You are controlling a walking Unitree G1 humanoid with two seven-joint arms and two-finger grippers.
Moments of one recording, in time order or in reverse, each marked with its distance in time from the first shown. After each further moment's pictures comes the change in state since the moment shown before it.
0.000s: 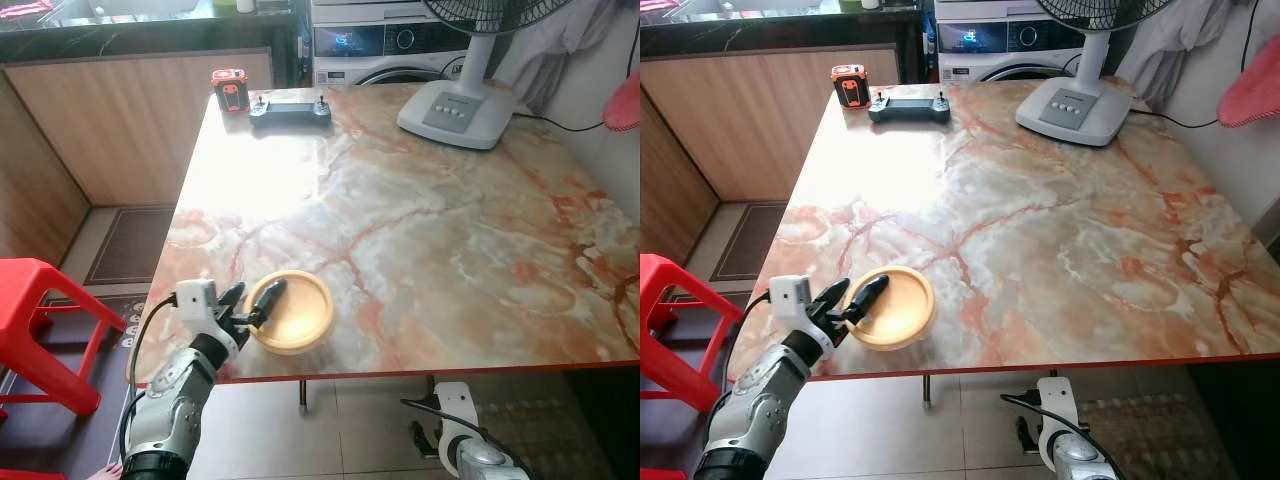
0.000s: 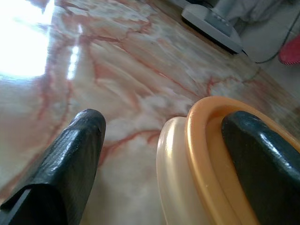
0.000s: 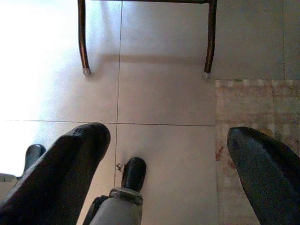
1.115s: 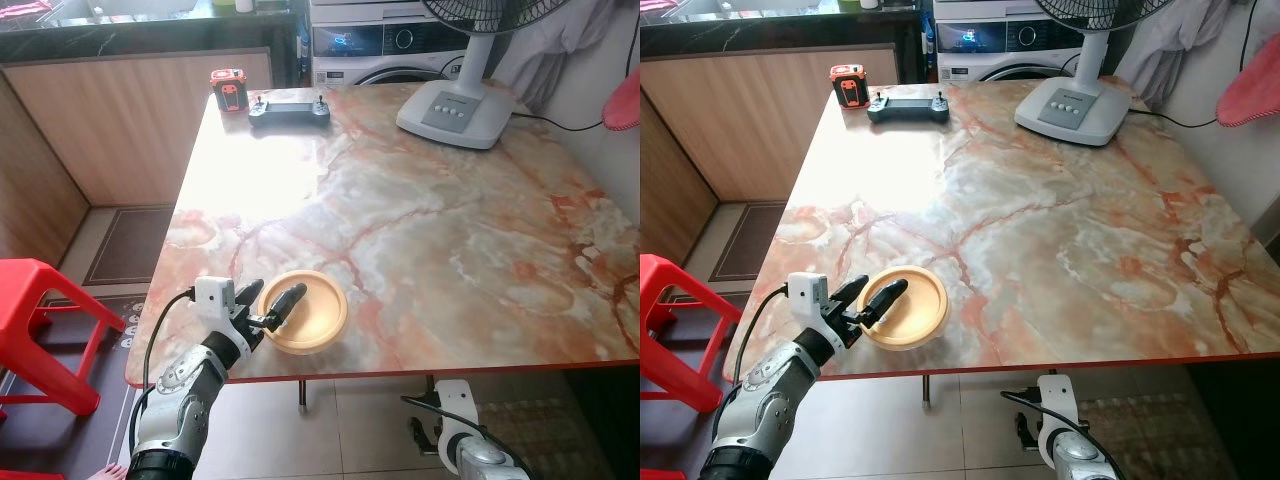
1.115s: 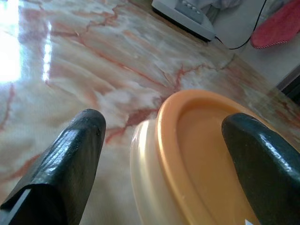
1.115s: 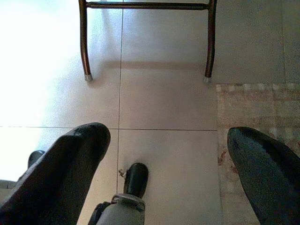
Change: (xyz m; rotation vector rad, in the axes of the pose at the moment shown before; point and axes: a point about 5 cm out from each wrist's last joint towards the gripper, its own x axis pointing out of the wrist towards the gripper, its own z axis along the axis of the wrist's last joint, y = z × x) left arm 0.006 -0.014 -0.003 0.029 0.026 -0.109; right arm 0.000 0.000 0.003 0.013 -0.025 0.007
